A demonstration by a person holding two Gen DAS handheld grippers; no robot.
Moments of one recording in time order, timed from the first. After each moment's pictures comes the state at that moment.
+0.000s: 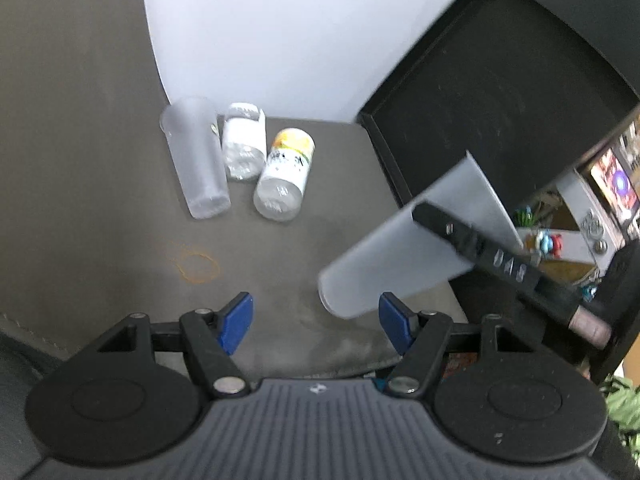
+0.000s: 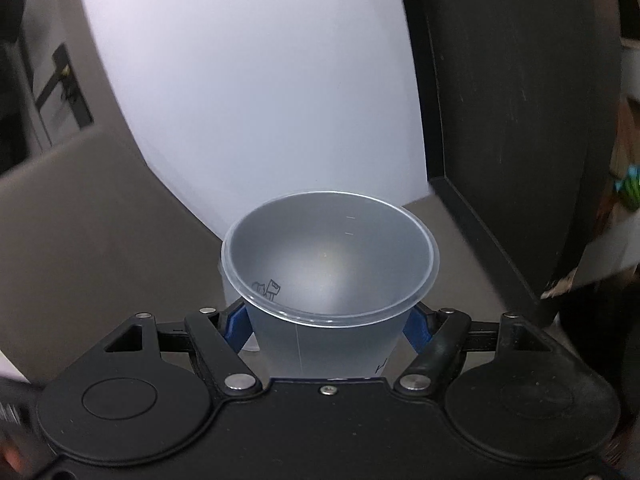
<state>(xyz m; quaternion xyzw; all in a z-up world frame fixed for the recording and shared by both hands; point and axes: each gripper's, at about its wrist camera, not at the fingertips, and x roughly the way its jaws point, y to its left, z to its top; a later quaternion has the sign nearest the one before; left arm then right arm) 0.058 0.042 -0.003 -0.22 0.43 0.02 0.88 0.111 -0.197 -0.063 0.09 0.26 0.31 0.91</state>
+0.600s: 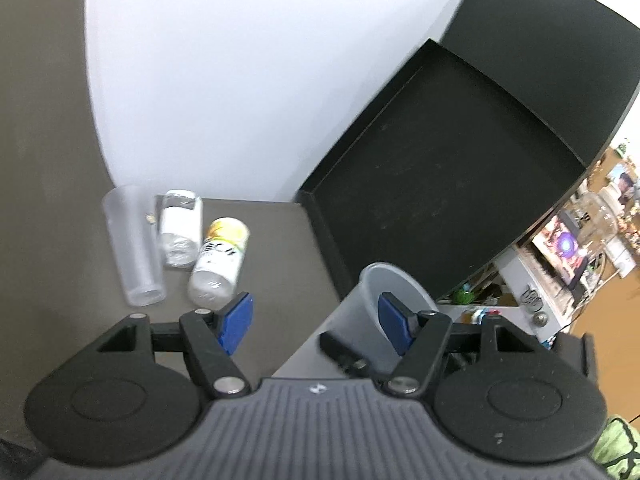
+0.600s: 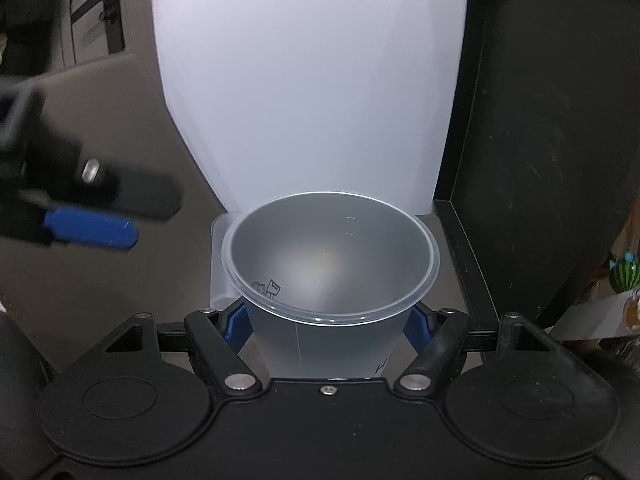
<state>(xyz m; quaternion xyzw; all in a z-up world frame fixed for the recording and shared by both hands) 0.091 0.027 0.043 -0.24 0.33 -0.03 0.91 0.087 -0.174 -0.043 -0.04 0.25 0.32 0.91</state>
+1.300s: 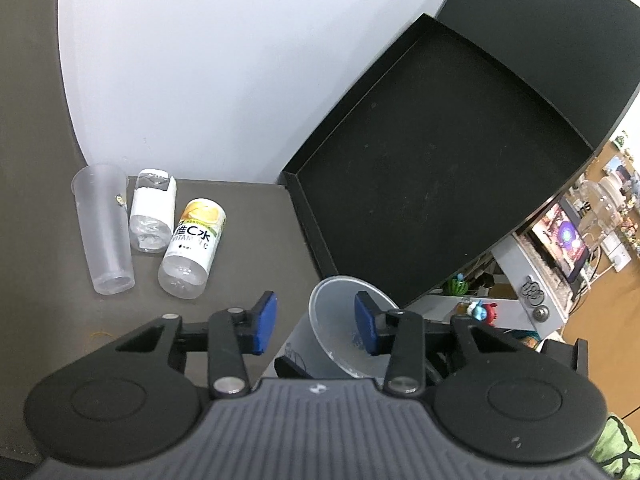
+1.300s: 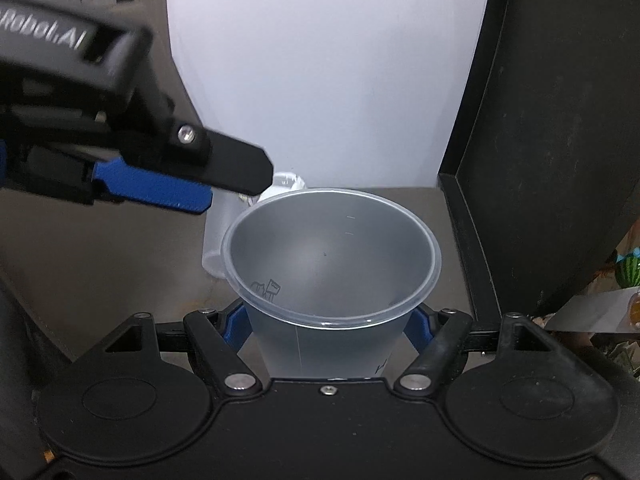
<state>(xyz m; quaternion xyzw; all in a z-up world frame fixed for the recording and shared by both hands) 0.116 0.009 0.019 -0.25 0.35 -0.04 0.90 0.081 -0.166 -0.047 -0.10 0.29 0.31 0.90</state>
